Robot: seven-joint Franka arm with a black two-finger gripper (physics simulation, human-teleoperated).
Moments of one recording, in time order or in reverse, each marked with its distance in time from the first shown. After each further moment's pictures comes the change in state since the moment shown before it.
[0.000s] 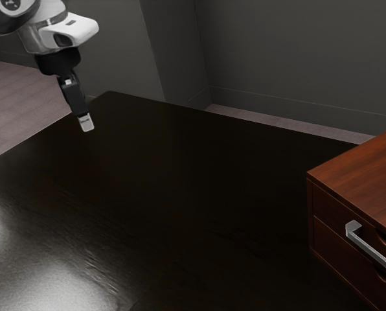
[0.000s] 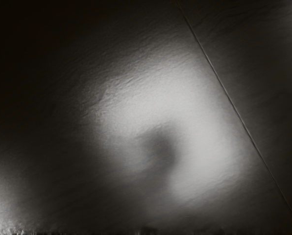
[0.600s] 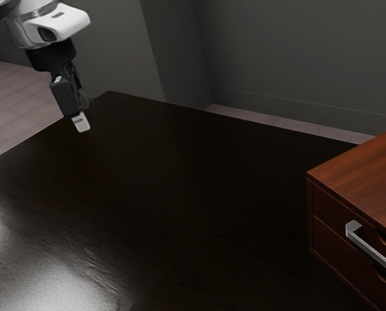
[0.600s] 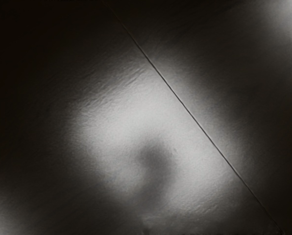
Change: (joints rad) arm 0.043 -0.101 -0.129 -0.056 0.000 -0.010 0.080
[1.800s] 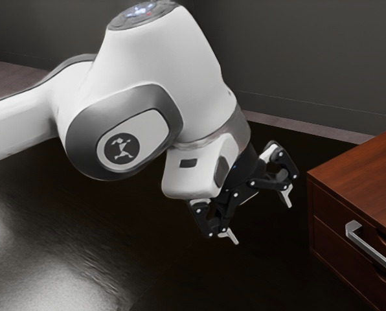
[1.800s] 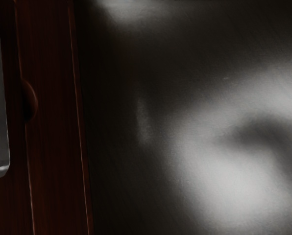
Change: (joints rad) arm -0.374 -0.149 -0.311 -0.524 0.042 0.620 0.778
